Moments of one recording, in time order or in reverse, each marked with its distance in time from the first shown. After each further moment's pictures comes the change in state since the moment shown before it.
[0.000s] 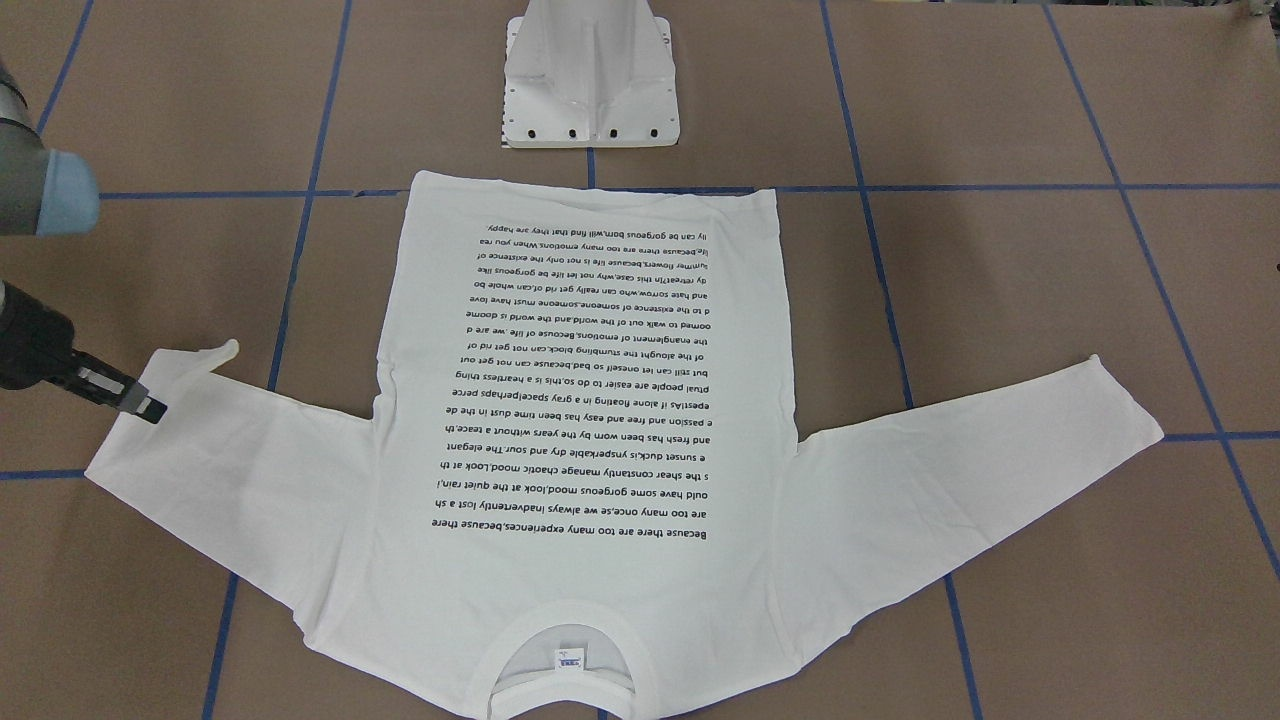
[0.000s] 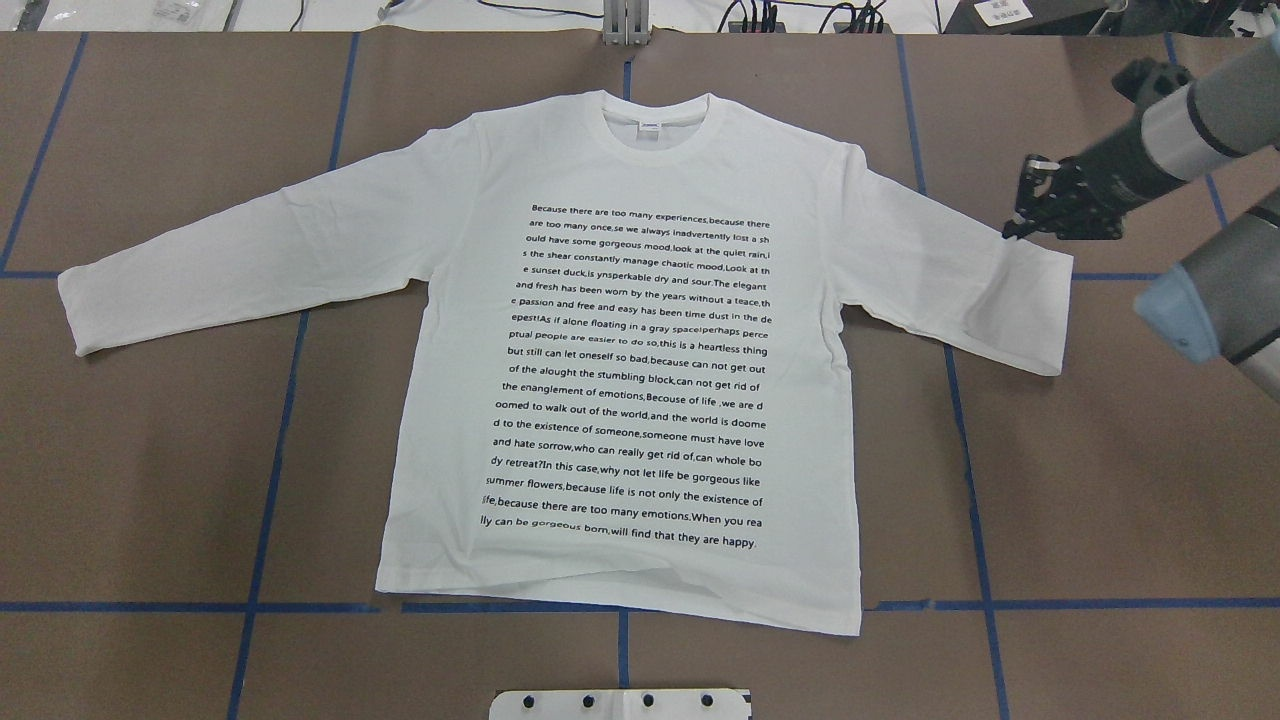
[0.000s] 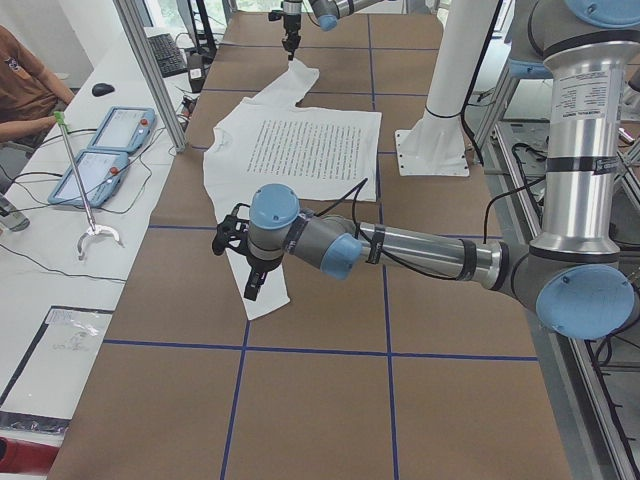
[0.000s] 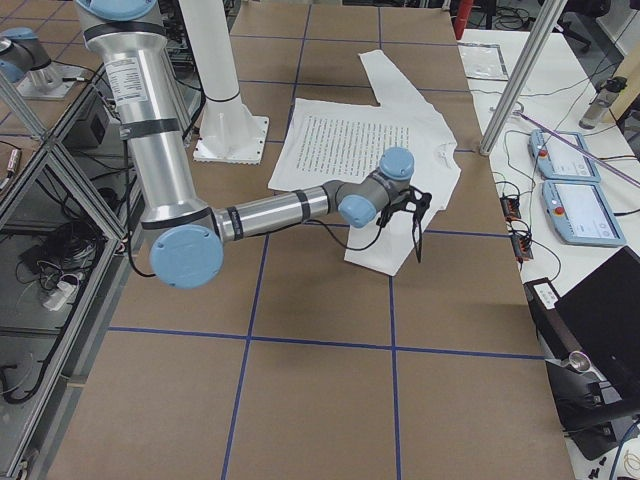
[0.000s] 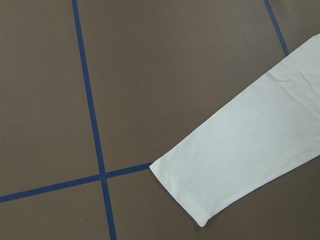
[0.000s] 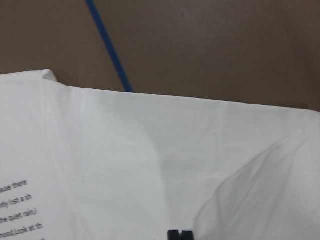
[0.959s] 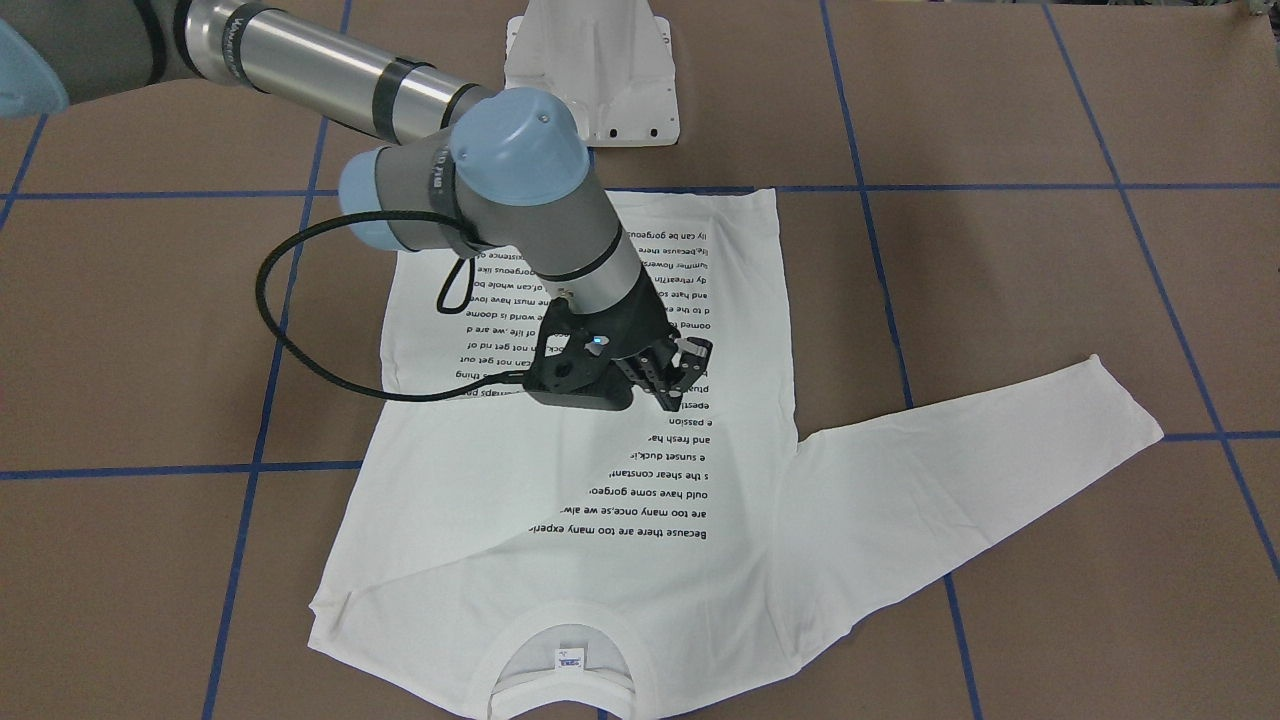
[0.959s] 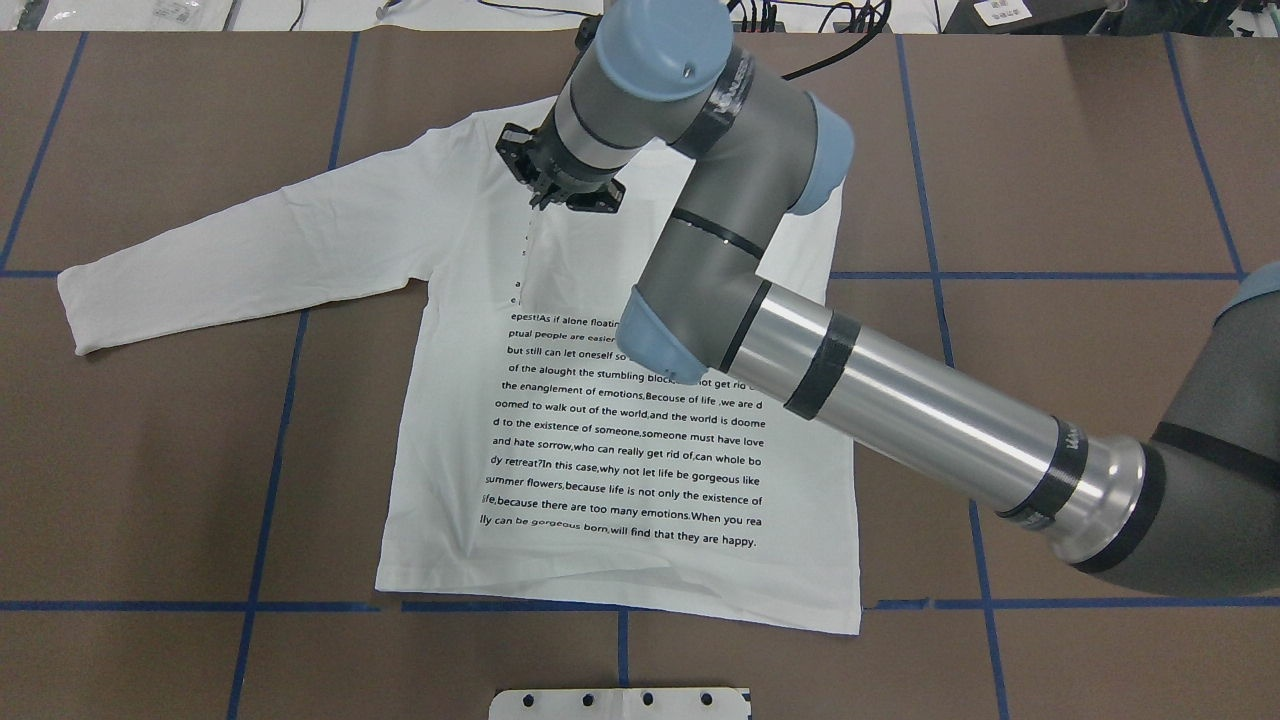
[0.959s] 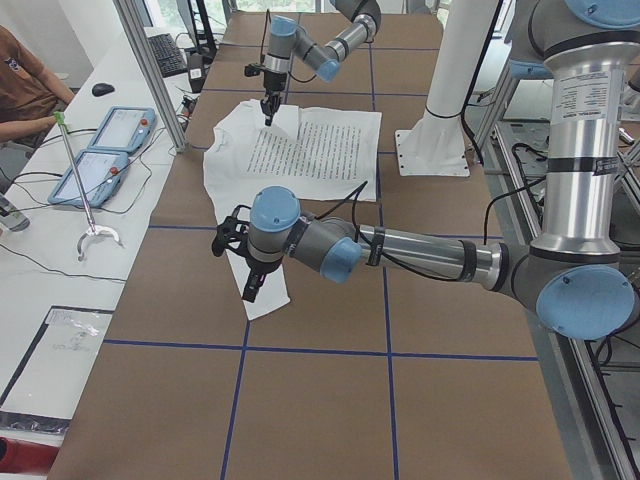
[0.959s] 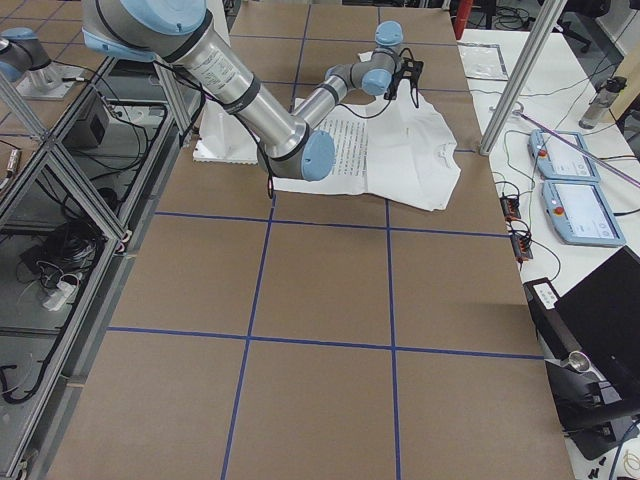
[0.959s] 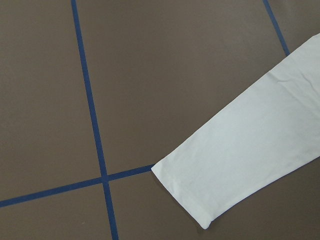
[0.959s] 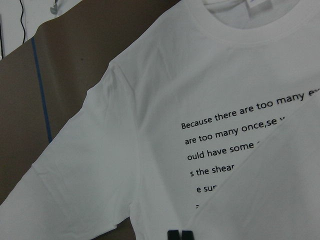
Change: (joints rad) left arm 0.000 0.000 0.015 -0.030 0.008 0.004; right arm -0.415 0.693 -0.343 0.010 -0.422 0.220
